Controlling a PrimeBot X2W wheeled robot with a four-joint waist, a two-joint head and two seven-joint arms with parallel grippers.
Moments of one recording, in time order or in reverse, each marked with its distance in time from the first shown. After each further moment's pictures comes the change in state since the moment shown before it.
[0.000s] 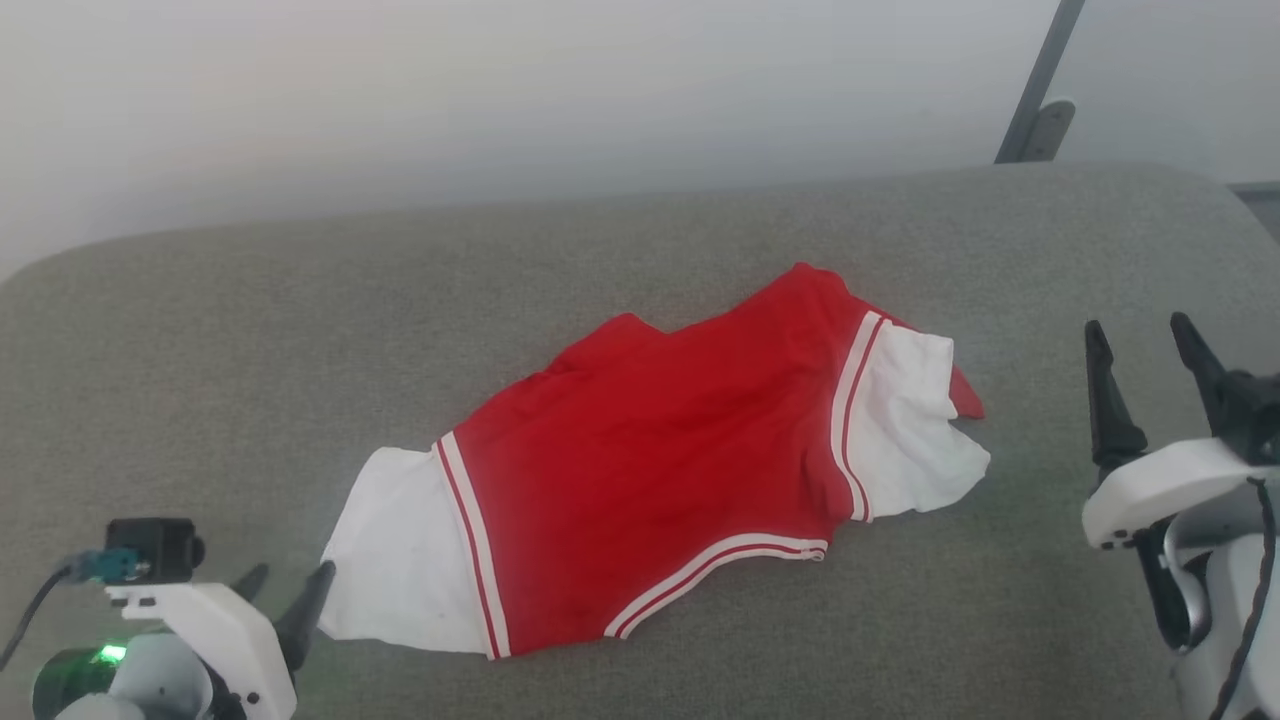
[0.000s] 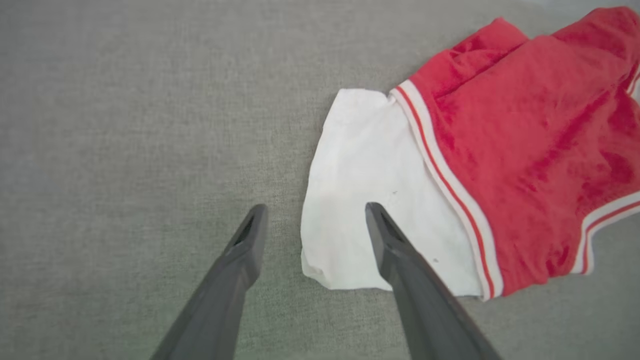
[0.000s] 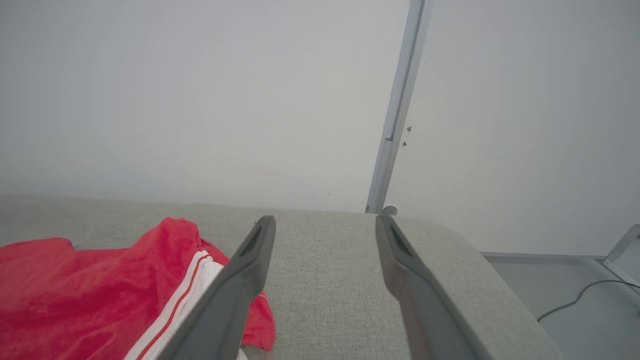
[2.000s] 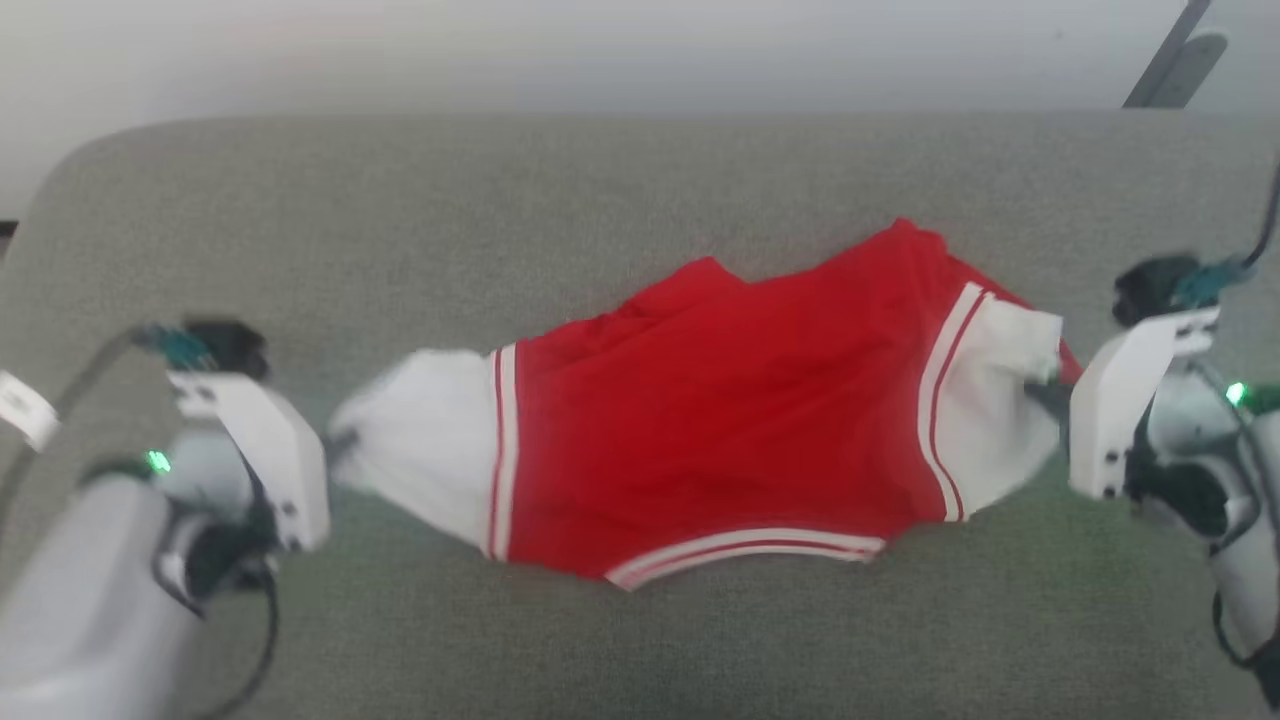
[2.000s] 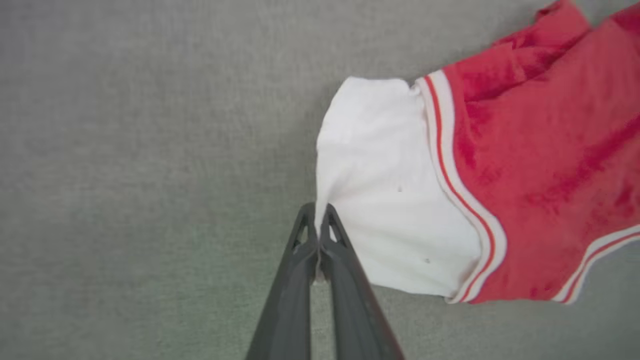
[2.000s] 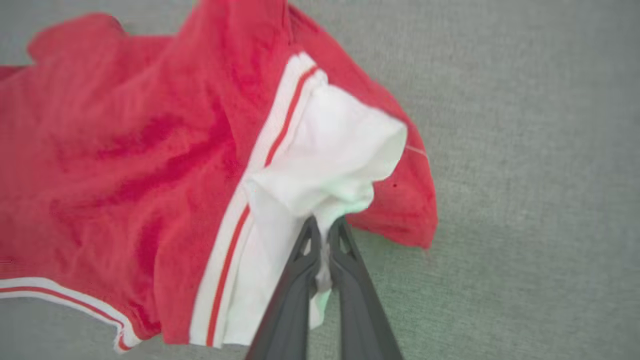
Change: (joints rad) left arm -0.392 -0.015 -0.162 0.184 -0.071 -0.023 0.305; right arm -0.217 -0.223 0.390 0.080 0.530 -0.001 0.835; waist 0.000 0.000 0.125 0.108
